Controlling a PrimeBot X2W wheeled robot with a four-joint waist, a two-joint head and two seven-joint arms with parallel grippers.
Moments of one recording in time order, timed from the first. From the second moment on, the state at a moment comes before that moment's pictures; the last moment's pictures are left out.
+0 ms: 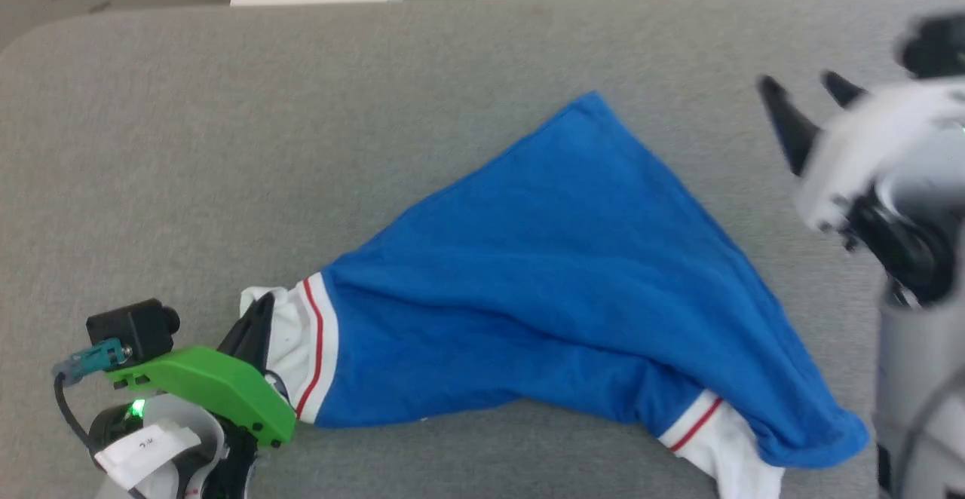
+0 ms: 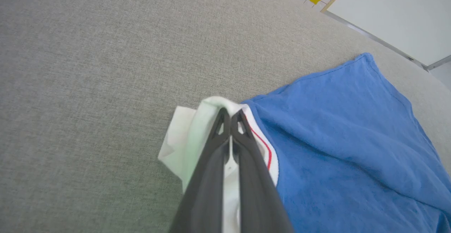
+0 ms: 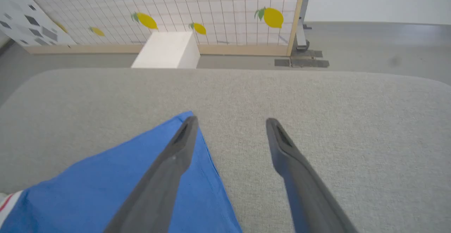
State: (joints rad) left arm -0.01 0.34 -0.17 -0.19 -0.72 0.20 0.24; right arm -0.54 -0.07 -0.11 -0.07 0.21 0.13 0.78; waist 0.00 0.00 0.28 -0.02
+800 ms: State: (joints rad) left arm -0.10 0.32 -0.19 -0.13 -0.73 0.15 0.20; right arm -0.96 -0.08 0.09 0.56 0.00 0.13 1.01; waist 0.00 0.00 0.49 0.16
